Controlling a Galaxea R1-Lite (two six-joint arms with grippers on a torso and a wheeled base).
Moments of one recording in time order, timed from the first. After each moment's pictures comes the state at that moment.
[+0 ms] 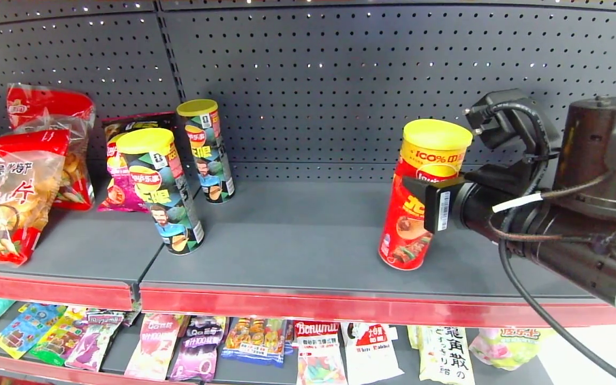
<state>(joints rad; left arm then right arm) -0.14 0.30 -0.53 0.22 -0.15 0.04 0.78 1.51 -0.89 -0.42 -0.49 0.01</state>
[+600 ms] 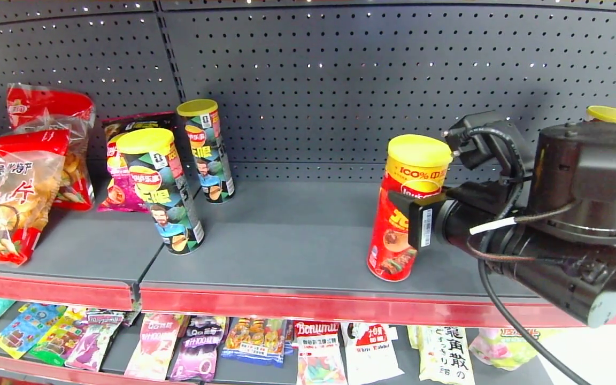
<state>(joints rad) -0.14 0.30 -0.52 0.22 -0.15 0.04 0.81 1.55 -0.84 -0.49 -0.49 0.03</state>
